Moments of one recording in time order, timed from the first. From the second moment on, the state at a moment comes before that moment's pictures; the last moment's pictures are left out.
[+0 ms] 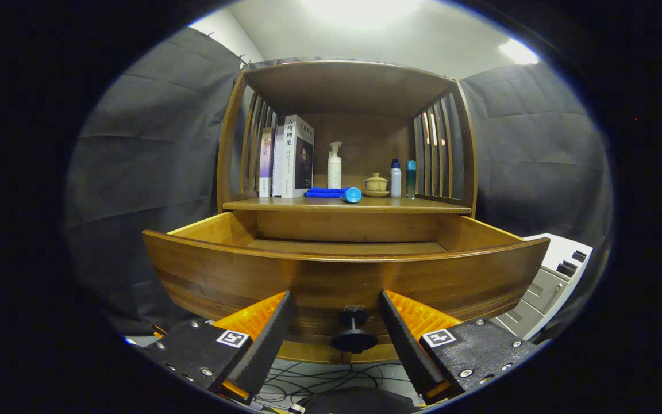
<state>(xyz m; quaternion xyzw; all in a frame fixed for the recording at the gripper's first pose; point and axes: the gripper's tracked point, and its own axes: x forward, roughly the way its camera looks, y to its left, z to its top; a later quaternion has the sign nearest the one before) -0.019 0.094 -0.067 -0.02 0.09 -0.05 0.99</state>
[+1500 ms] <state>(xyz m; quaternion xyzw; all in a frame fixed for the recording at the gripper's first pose) 0.100 0.070 -0.070 -0.03 0.09 -0.04 0.99</state>
